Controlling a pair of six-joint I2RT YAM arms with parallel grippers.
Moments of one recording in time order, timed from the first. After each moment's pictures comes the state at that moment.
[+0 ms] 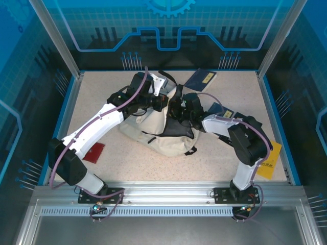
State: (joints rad) left arm -0.56 1.54 1.47 -0.58 0.22 -0.24; right arm 0.53 1.82 1.02 0.32 -0.34 1.32
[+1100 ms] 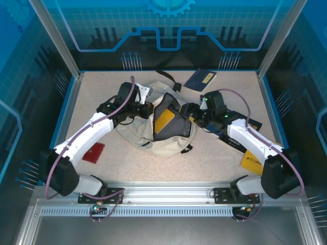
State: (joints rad) left arm -0.43 1.39 1.20 -0.53 0.21 -0.22; right arm 0.38 1.36 0.99 -0.38 -0.36 0.88
